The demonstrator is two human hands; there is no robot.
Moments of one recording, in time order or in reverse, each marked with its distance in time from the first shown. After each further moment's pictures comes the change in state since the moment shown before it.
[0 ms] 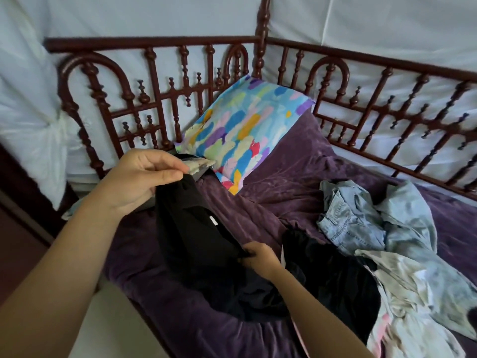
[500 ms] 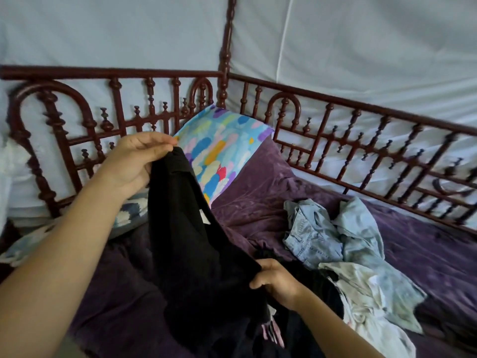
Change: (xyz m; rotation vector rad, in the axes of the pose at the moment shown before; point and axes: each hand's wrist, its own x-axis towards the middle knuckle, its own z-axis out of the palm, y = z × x) left_hand 0.059 0.027 0.021 -0.217 0.048 0.128; right_hand -0.090 -0.049 -0.085 0.696 -0.123 0.075
